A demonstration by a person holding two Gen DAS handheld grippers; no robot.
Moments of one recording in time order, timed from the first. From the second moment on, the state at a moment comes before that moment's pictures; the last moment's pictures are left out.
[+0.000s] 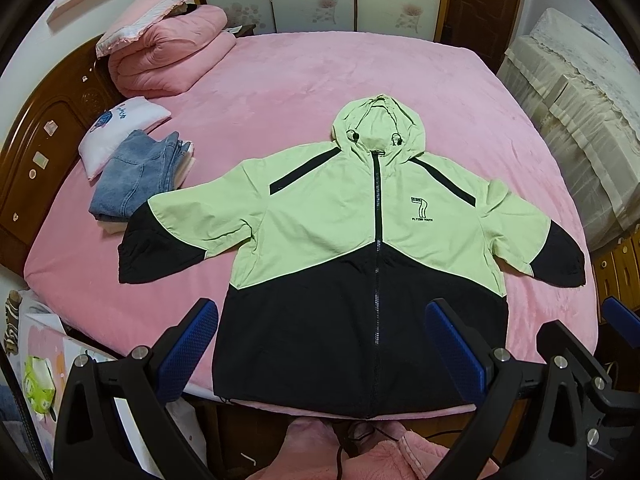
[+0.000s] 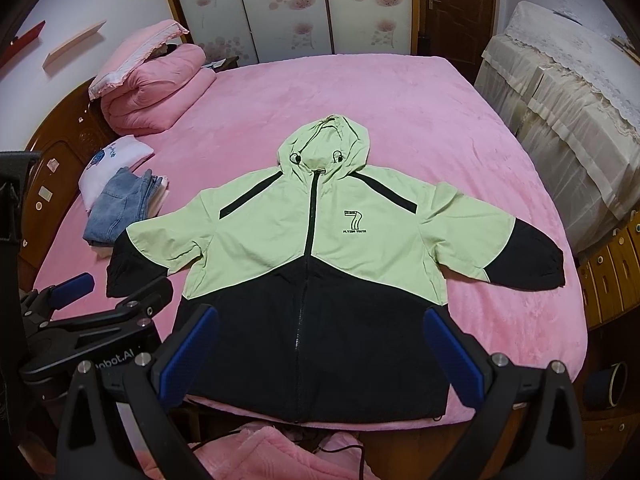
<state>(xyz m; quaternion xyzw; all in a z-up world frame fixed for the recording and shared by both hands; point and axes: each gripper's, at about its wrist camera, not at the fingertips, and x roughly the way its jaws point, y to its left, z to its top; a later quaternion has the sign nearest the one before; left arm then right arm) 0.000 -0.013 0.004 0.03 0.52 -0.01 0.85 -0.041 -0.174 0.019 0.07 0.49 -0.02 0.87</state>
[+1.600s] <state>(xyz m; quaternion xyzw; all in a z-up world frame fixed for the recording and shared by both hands) 0.120 0.453 -0.305 -0.37 0.51 0.33 0.71 0.141 0.168 -0.121 0.05 0.50 0.24 0.83</state>
